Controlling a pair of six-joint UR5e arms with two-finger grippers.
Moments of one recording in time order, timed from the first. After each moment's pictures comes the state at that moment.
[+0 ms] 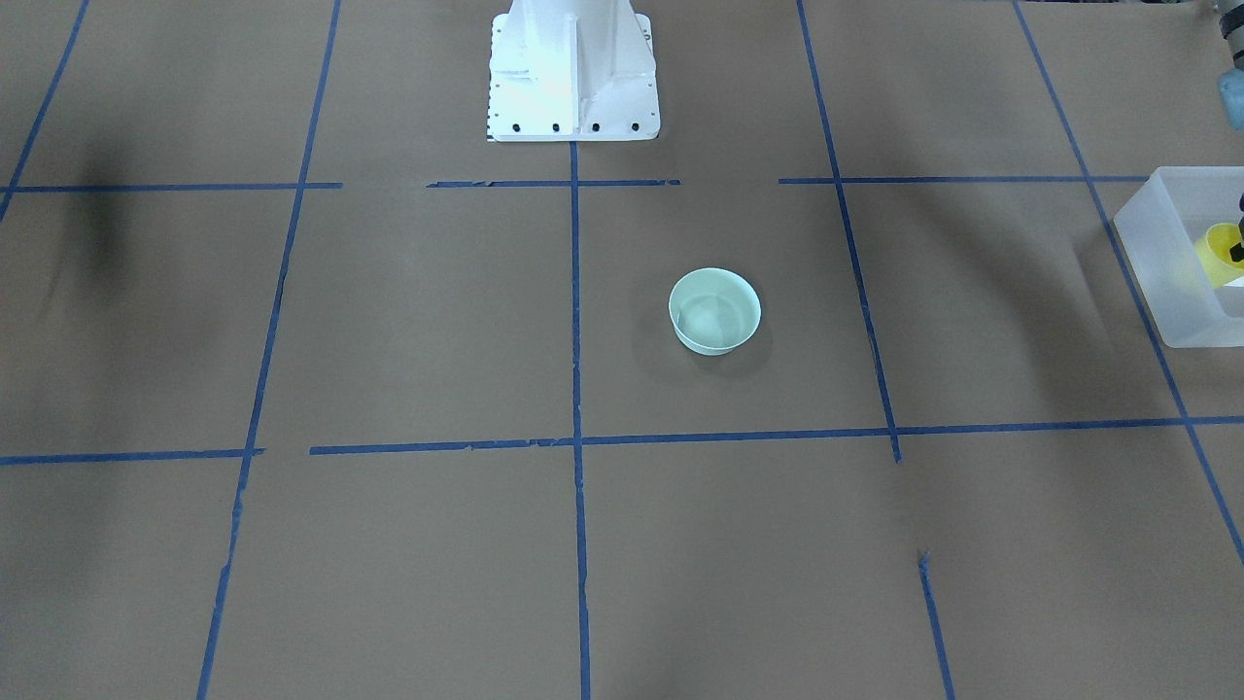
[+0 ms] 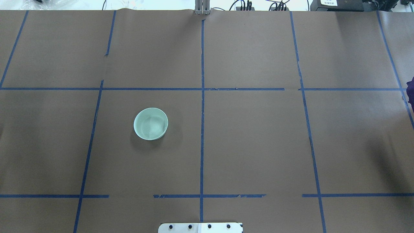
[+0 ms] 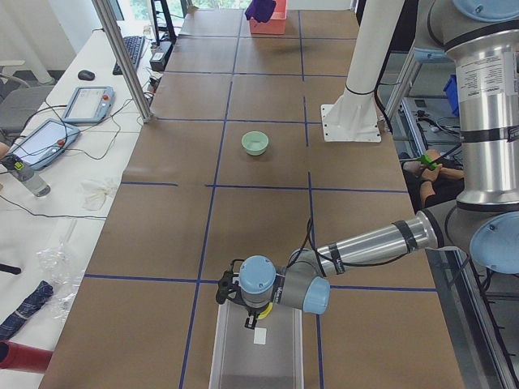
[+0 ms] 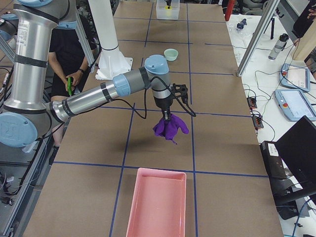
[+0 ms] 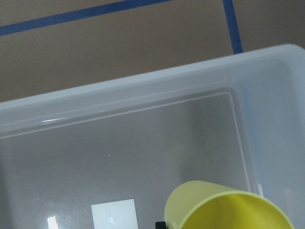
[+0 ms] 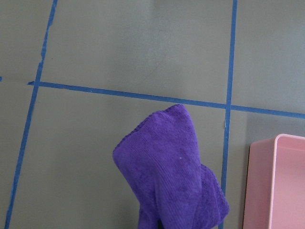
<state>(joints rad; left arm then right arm) -1.46 -1.39 -1.35 -2.16 -2.35 0.02 1.42 -1.77 2.19 -1.63 2.24 0.25</state>
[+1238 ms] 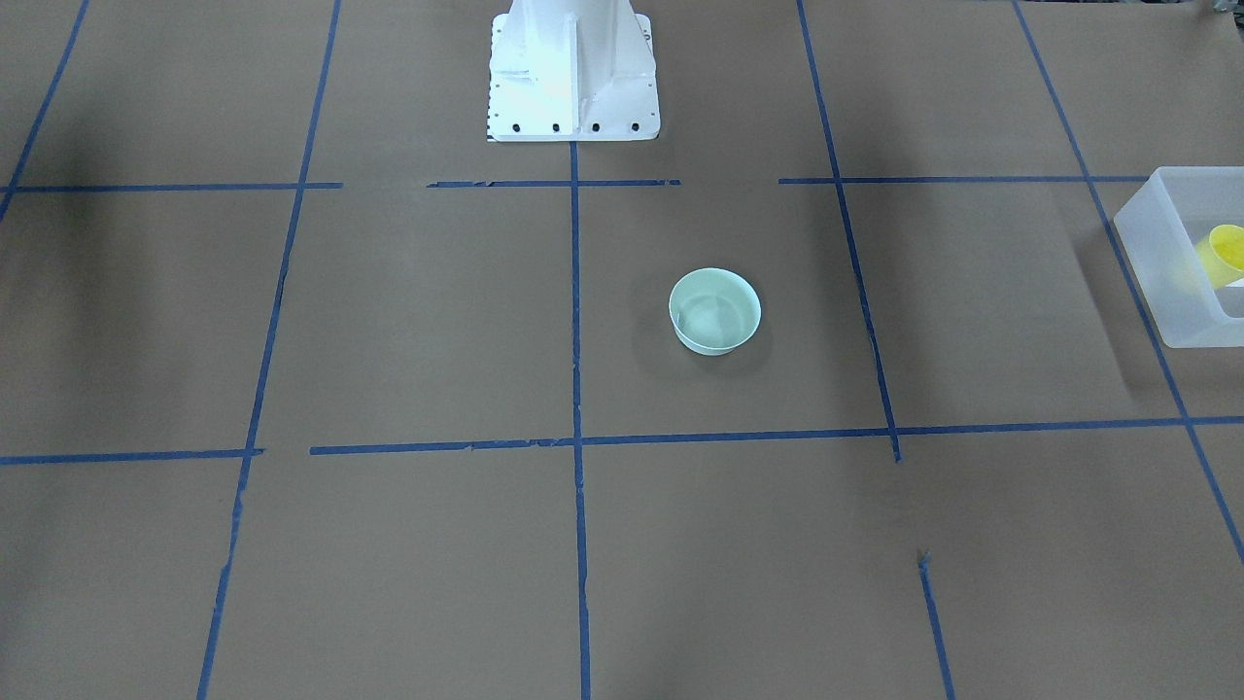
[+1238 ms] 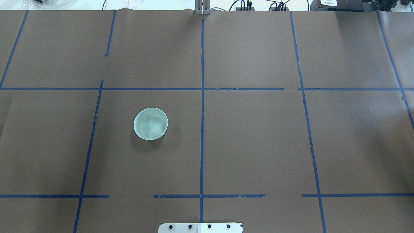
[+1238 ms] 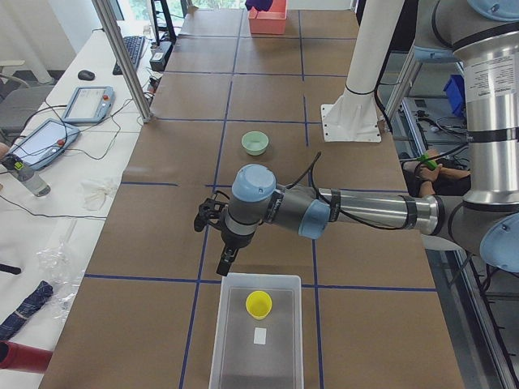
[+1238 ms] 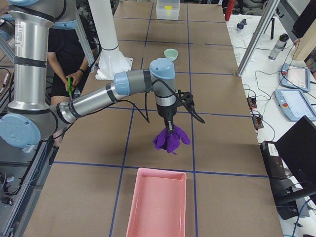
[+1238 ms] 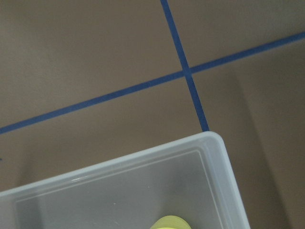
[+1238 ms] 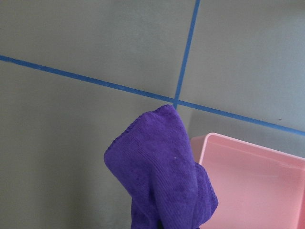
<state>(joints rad) -1.56 -1.41 -1.85 -1.83 -2.23 -0.02 1.59 -1.68 2.09 -1.83 2.16 -0.15</state>
